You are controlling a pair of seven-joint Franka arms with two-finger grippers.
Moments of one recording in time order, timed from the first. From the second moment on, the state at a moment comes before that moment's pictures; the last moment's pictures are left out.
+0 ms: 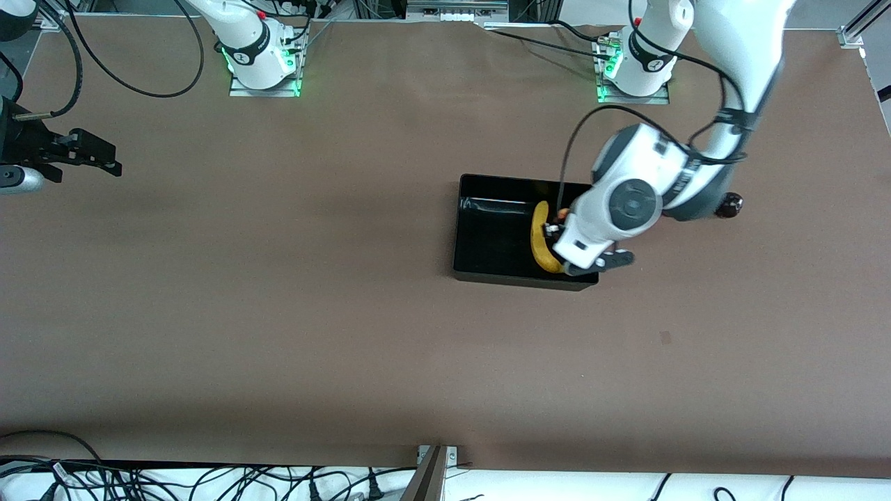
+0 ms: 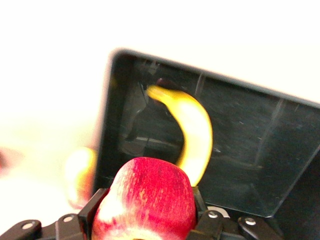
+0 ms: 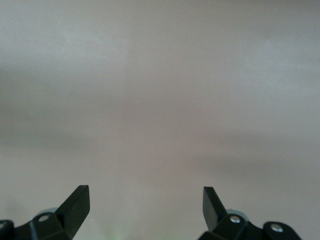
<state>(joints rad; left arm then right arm) 0.04 0.46 -0.44 -1.72 0.06 1.88 -0.59 -0.03 0.02 -0.02 -1.64 0.00 1.59 -0.17</state>
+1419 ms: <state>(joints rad) 0.15 0.74 -0.13 -1.66 0.18 2.43 0.18 -0.03 0.02 -0.02 -1.64 0.00 1.59 -0.17</state>
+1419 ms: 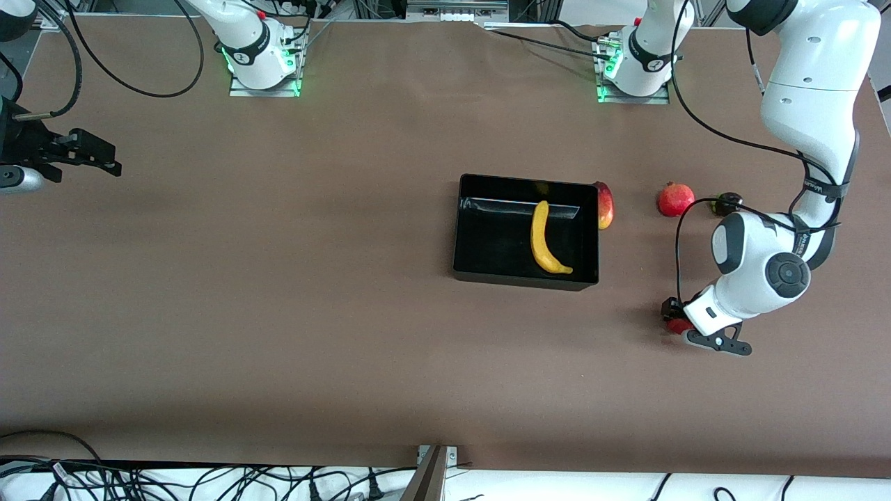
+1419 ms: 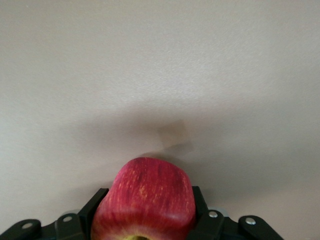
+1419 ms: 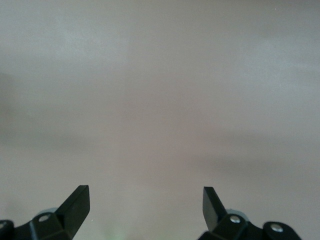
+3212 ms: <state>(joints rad) -0.17 0.57 -0.28 -1.68 0.12 2.01 -0.87 -0.03 0.02 -0.02 -1.64 0.00 1.59 -0.17</state>
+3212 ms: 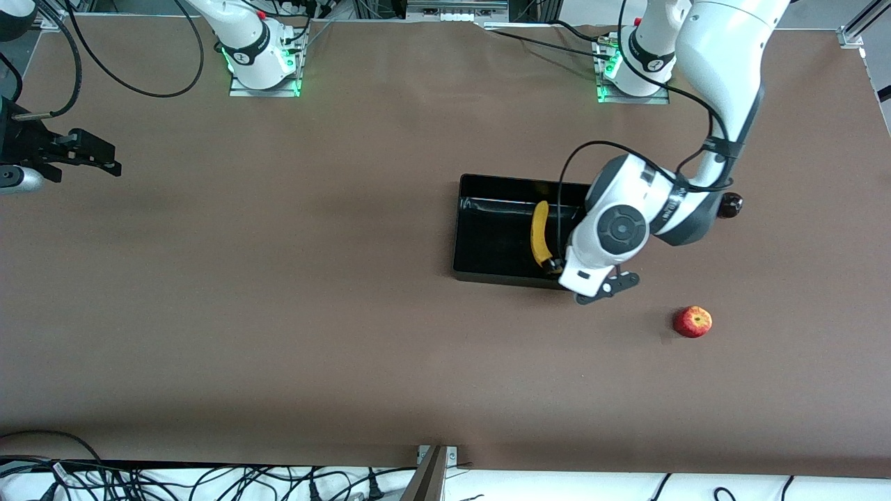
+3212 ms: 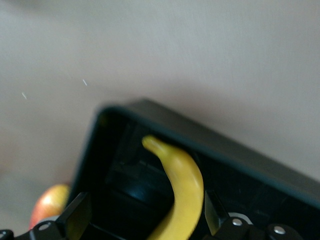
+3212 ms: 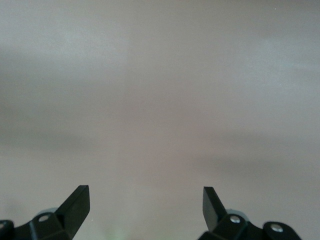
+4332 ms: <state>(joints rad) -0.17 0.62 -0.34 -1.91 0.12 2.33 -0.89 -0.03 0.02 -0.02 -1.64 0.00 1.59 -0.17</state>
